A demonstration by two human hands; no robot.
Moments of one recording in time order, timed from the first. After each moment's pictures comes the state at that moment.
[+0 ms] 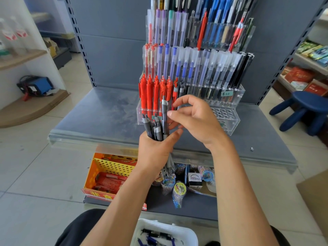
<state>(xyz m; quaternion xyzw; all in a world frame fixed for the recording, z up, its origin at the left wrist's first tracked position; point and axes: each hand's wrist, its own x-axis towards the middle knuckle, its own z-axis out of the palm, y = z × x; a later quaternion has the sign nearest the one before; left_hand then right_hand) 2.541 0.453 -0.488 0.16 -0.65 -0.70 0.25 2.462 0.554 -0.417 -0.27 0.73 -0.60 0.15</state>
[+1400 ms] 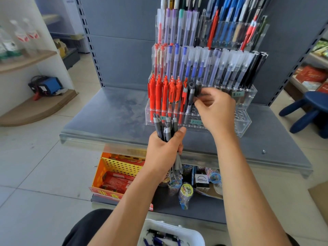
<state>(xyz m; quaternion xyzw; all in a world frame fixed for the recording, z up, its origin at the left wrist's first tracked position) 2.541 0.446 -0.495 0.14 -0.62 -0.74 0.20 2.406 0.542 -0.445 -0.22 0.82 -0.49 -0.18</state>
